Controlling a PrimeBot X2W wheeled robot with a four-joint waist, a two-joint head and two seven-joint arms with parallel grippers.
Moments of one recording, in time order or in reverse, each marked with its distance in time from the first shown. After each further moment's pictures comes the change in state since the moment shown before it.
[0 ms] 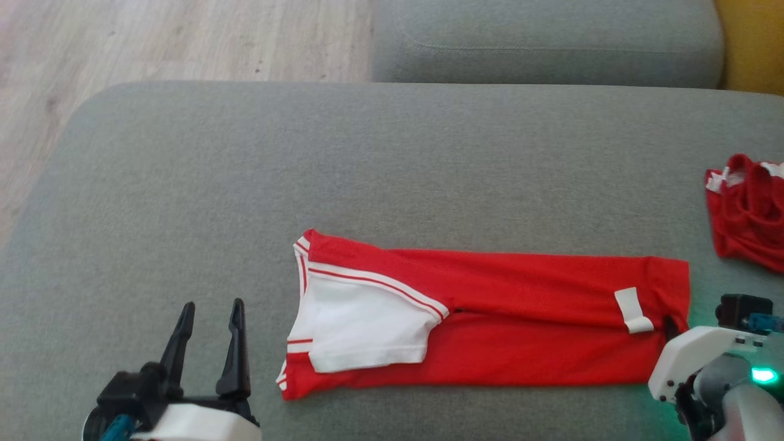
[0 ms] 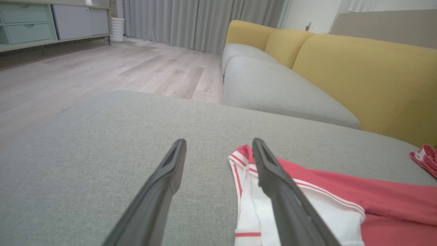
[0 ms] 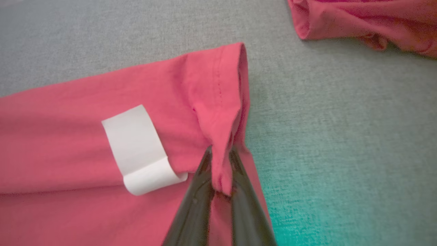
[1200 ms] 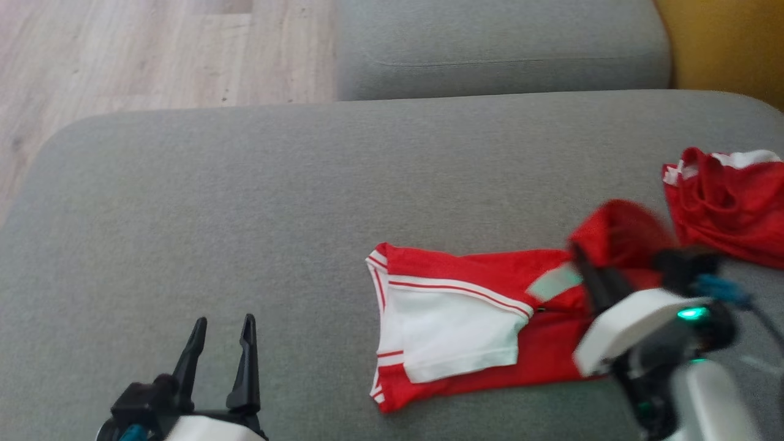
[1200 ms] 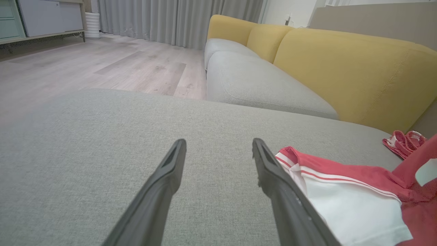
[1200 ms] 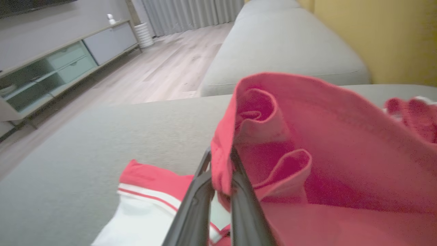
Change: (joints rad) left arm 0.021 -0.007 -0.021 0.020 -0.002 -0.006 0.000; right arm 0.135 0.041 0.286 -0.624 0.159 0.000 0.092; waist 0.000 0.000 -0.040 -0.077
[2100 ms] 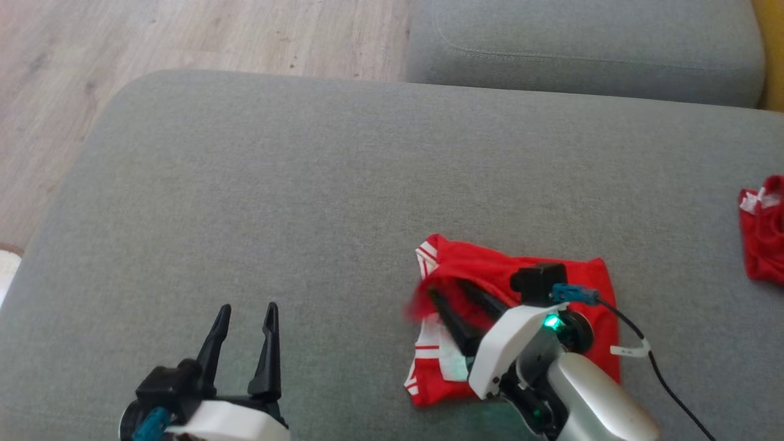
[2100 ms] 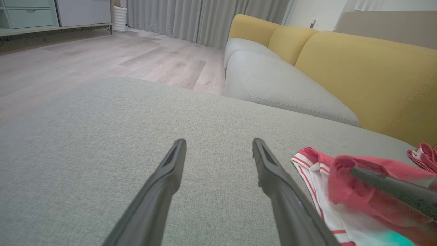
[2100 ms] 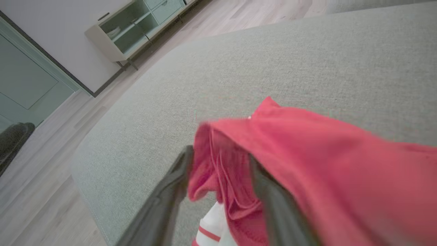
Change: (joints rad) left arm -0.067 -0.048 -0.043 0.056 0.000 -0.035 0.000; right arm -0.242 0.007 0.512 0.505 0.315 0.000 -0.218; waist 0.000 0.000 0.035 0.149
